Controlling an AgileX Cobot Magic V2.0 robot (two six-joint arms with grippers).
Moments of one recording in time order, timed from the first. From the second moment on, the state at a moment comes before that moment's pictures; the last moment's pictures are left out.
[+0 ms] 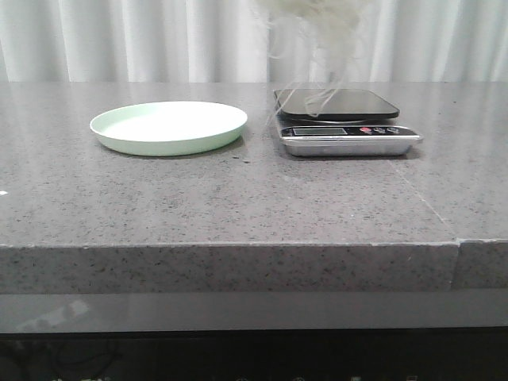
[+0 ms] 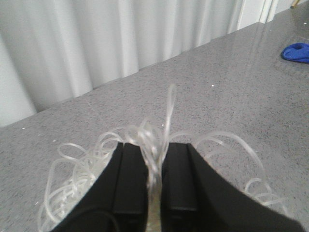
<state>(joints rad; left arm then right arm) -0.66 1.98 -2.07 0.01 0.48 -0.03 0.05 0.62 -0.63 0.05 0.64 0.03</state>
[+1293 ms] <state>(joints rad) -0.66 2.05 -2.20 0.00 0.62 -0.03 0.05 0.62 -0.63 0.05 0.64 0.03</state>
